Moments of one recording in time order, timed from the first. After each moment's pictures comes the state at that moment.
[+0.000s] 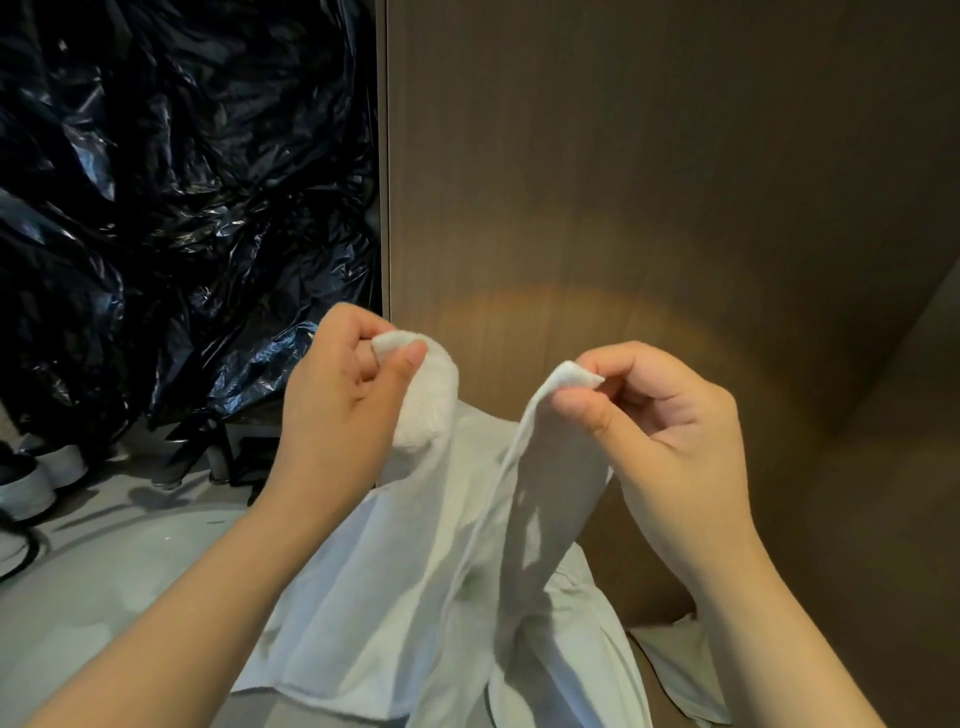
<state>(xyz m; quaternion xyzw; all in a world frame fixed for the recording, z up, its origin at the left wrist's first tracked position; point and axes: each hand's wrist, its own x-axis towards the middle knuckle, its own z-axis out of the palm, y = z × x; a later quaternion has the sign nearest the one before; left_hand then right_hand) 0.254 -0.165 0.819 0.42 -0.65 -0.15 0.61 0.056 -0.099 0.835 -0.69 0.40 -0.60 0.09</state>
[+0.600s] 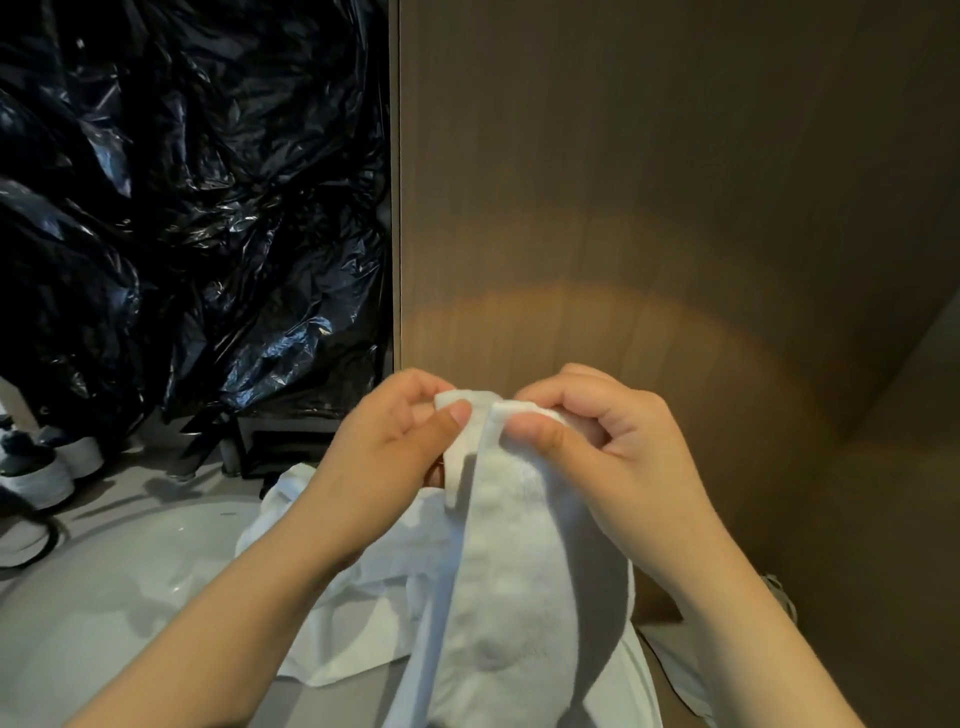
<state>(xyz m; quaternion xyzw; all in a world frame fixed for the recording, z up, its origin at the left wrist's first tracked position) 0.248 -0.142 0.809 0.40 -0.64 -0.45 0.48 0.075 -0.097 0.832 -0.73 0.40 -0.52 0.21</state>
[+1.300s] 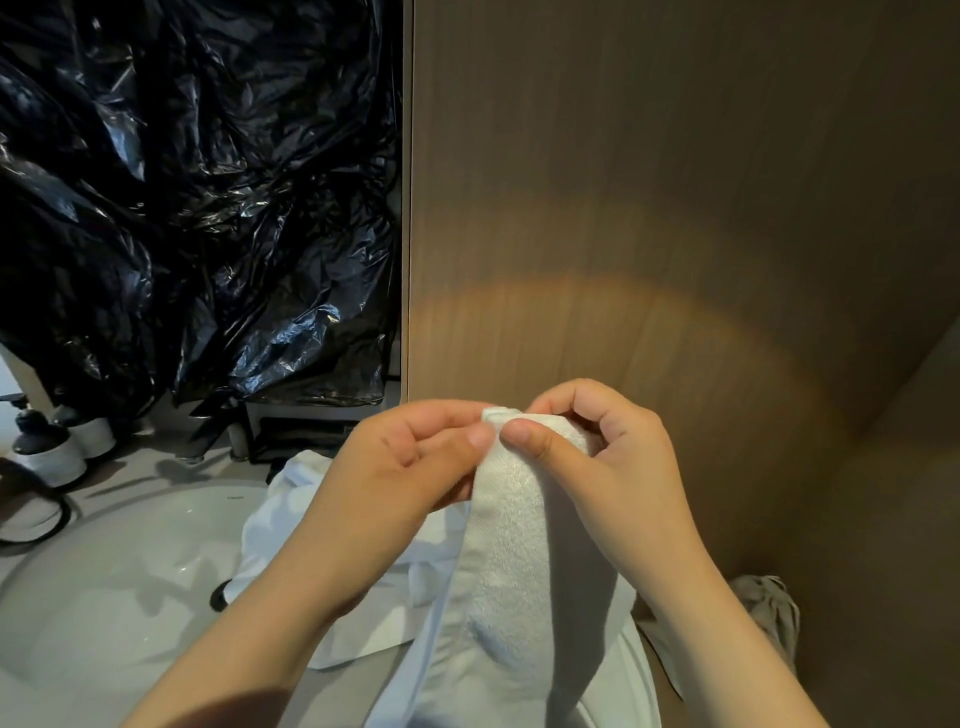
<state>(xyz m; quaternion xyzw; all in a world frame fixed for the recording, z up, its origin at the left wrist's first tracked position) 0.247 -0.114 0.801 0.30 -0.60 -0.55 0.49 0.072 -0.105 0.807 -0.66 0.48 -0.54 0.22</state>
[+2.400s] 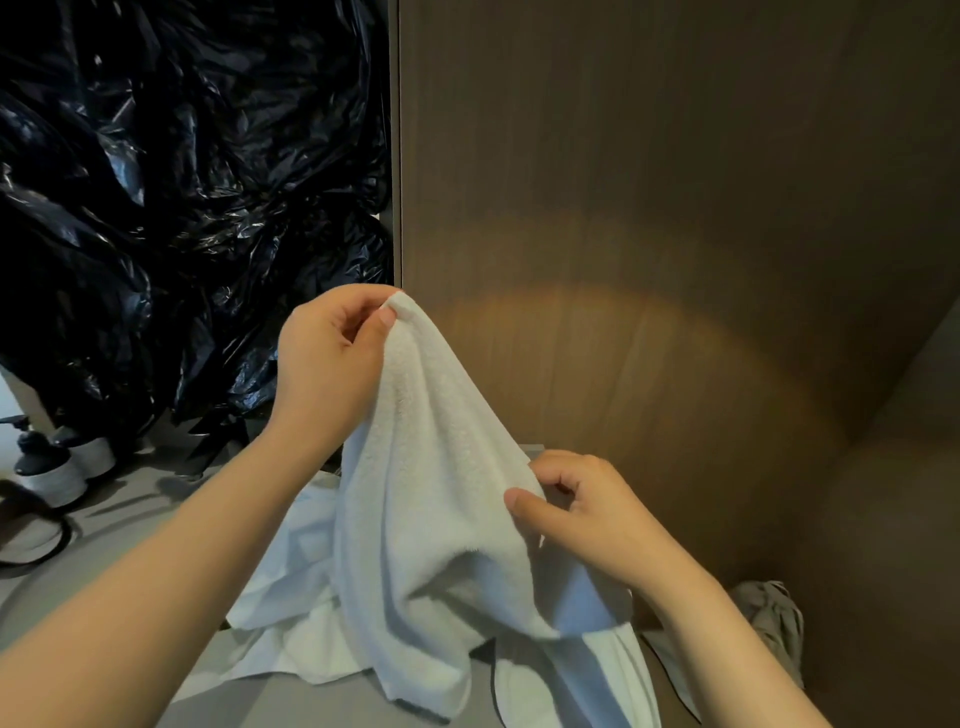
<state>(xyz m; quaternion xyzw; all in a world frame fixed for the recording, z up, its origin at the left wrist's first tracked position) 0.265 -0.198 0.833 0.44 -0.65 -0.11 0.61 0.033 -0.138 0.756 -0.77 0.49 -0.35 0.23</state>
